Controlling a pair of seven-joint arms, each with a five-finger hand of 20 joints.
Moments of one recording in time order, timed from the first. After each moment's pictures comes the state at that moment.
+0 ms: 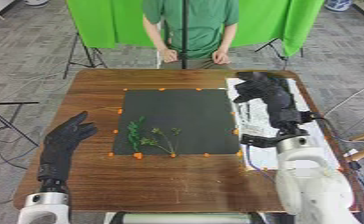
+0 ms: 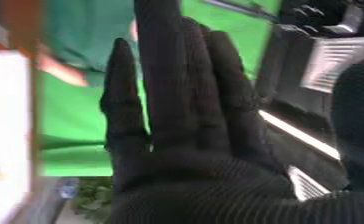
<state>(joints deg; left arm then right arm) 128.0 -72.7 -98.2 -121.2 67.8 9.1 14.1 -107.8 -76.0 89.6 -126.7 -90.4 1.6 2.4</state>
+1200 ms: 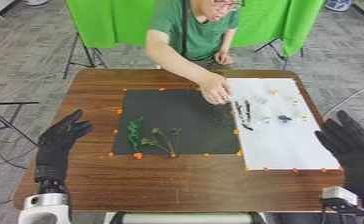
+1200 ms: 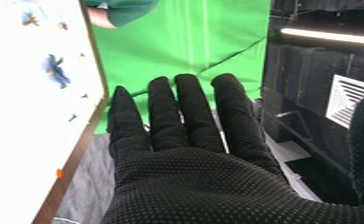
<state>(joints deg) 128.0 -73.4 -97.8 -120.8 67.1 11.0 18.0 -132.9 -84.6 118.0 -122.2 -63.1 -15.2 -15.3</state>
